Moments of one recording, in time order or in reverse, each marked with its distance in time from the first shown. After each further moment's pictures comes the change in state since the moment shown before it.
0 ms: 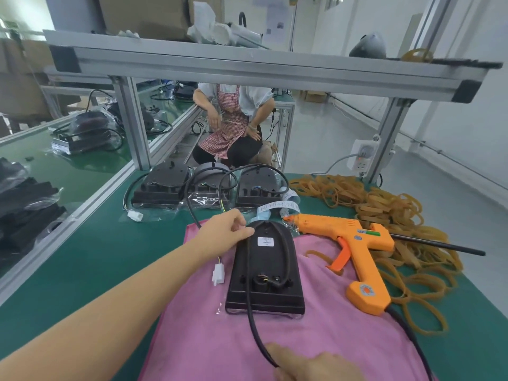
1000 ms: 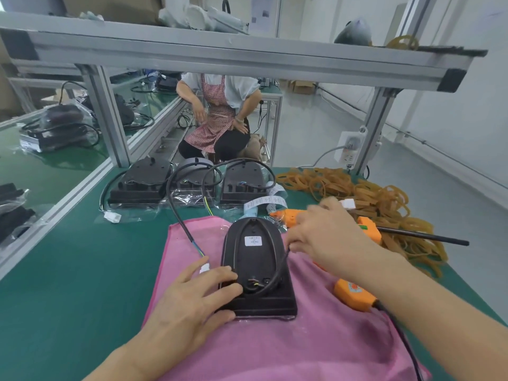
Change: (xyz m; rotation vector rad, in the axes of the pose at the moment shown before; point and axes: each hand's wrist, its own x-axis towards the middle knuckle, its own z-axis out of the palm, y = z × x) left_hand -0.101 -0.031 0.031 0.415 0.259 0.756; right_hand 0.019 -0.006 -0.130 -0.895 0.826 -0.458
